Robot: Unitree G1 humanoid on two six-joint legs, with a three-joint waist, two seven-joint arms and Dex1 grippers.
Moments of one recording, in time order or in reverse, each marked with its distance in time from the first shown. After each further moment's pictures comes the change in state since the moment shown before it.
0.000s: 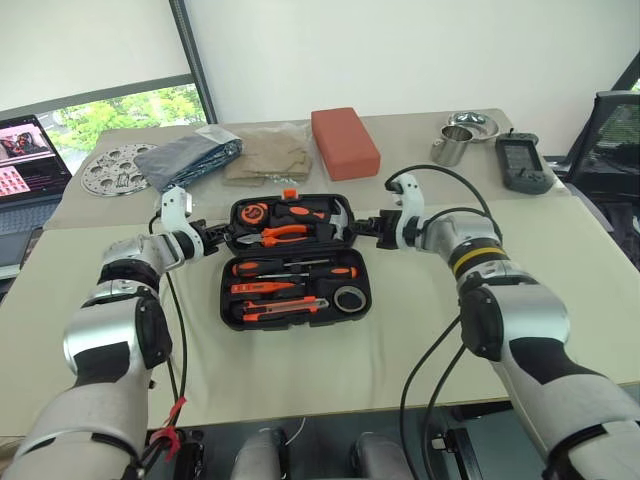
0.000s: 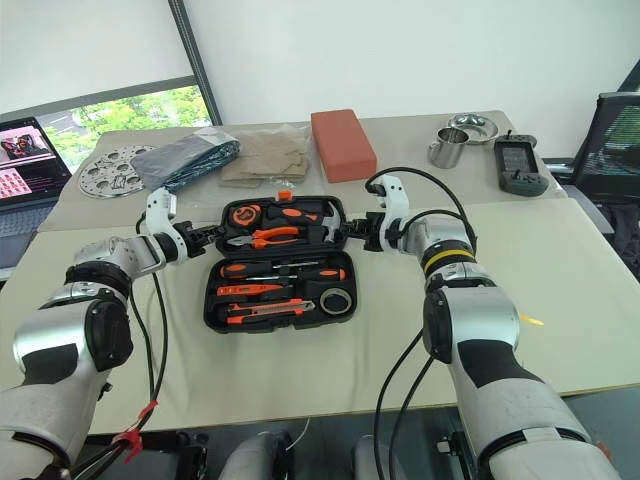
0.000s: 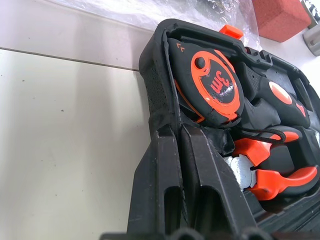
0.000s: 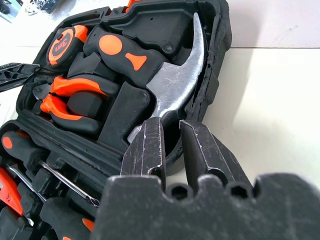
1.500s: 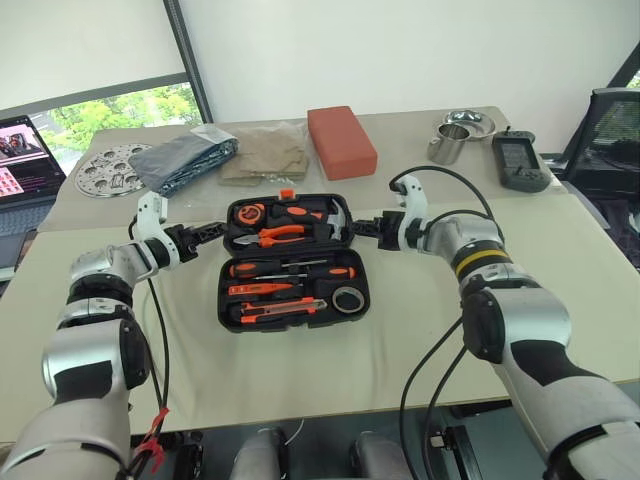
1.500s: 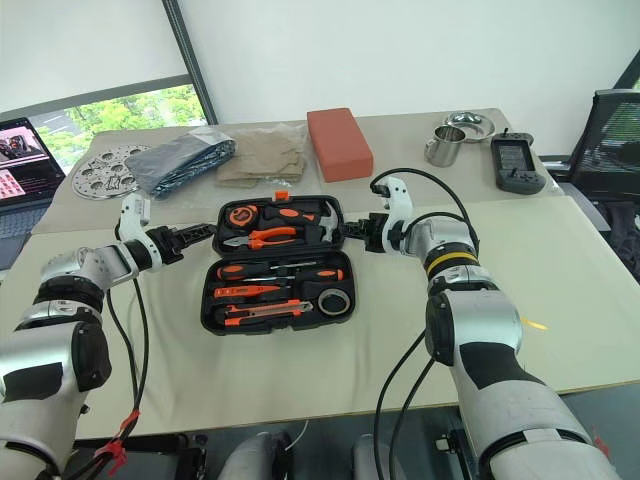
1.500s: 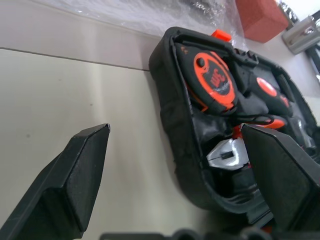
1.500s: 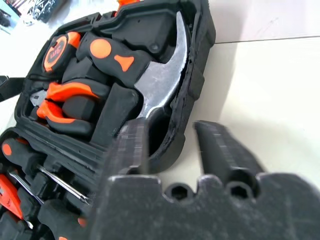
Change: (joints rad) left arm 0.105 0.096 -0.060 -0.113 -0.124 0.054 -0.118; right arm 0.020 -0.005 -0.023 -0.011 0.050 0.045 -0.029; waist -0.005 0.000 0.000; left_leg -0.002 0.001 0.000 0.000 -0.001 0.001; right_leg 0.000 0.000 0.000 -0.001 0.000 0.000
